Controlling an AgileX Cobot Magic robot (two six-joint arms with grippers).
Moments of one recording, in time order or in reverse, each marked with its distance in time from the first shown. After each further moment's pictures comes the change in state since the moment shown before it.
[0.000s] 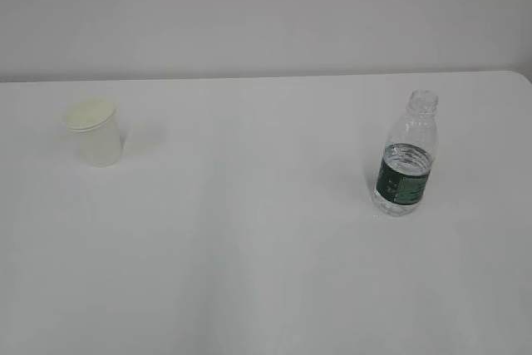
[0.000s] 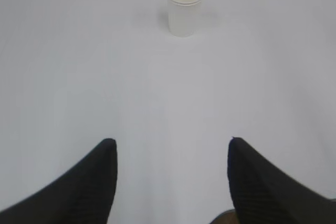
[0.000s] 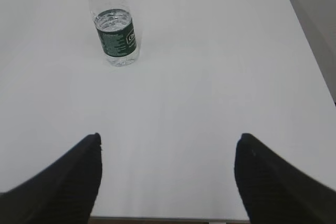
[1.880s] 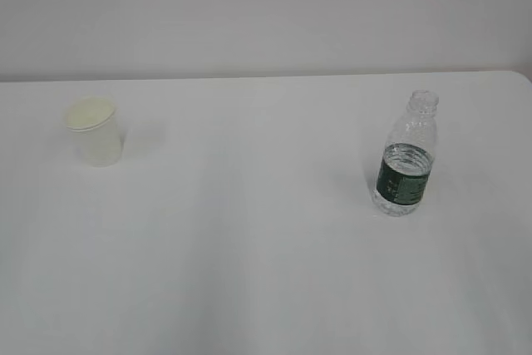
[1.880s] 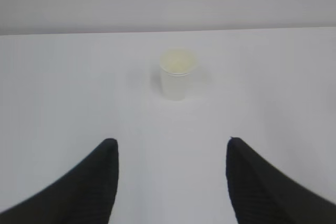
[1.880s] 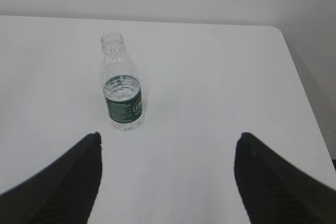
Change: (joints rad) left arm 0.000 0.357 -0.071 -0.005 -0.383 0.000; right arm 0.000 0.309 -0.037 0.004 -0.392 -0.051
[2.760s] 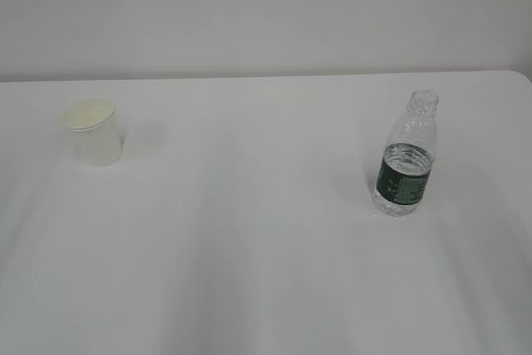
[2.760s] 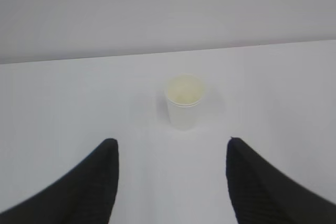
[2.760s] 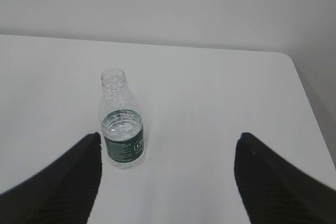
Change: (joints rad) left arm 0.000 0.252 0.000 0.045 -0.272 0.001; right arm 0.000 0.231 0.000 0.000 -0.269 -0.009
